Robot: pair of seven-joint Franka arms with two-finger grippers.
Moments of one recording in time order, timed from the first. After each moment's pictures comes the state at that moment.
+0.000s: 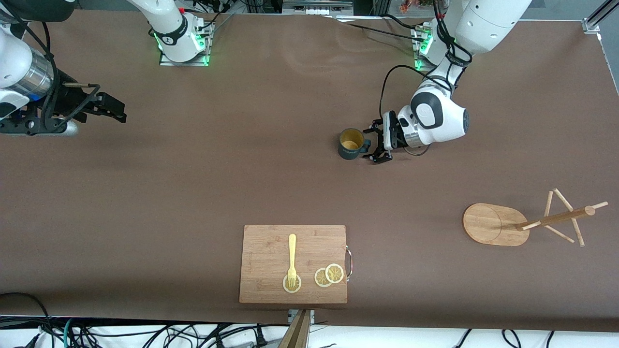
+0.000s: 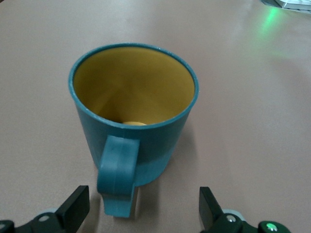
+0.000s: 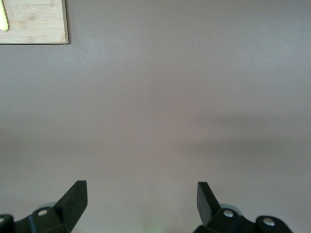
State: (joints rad) left arm -0.18 0.46 -0.25 -2.31 -1.43 2.48 2.39; right arm 0.16 0.03 -0.06 -1.64 0.03 1.58 0.11
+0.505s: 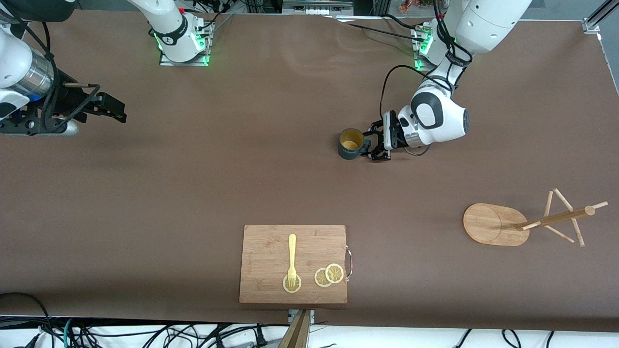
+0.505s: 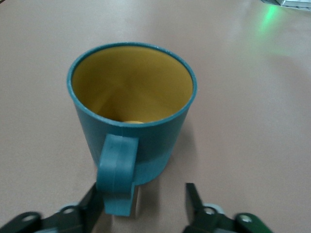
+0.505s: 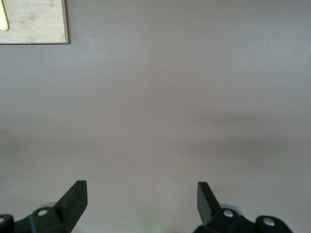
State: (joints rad) left arm -0.18 0.46 -0.25 -2.31 -1.43 2.48 2.41; right arm 0.16 0.03 -0.06 -1.64 0.03 1.58 0.11
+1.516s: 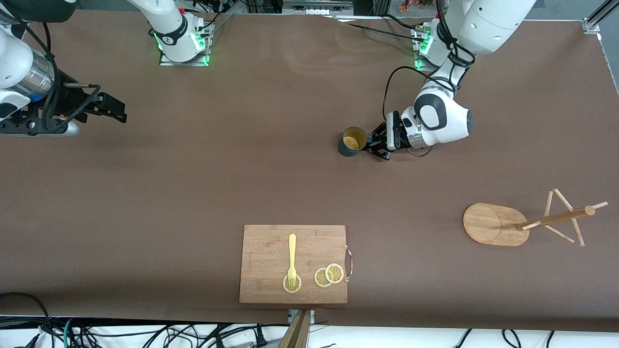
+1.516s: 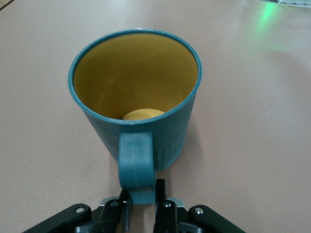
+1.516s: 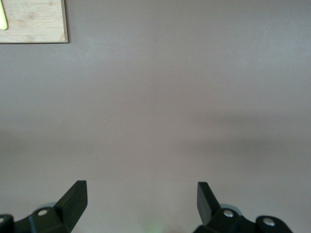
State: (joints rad) left arm -0.15 0.46 -0.25 -2.31 -1.43 2.46 2.45; right arm 0.16 0.03 -0.06 -1.64 0.03 1.58 0.11
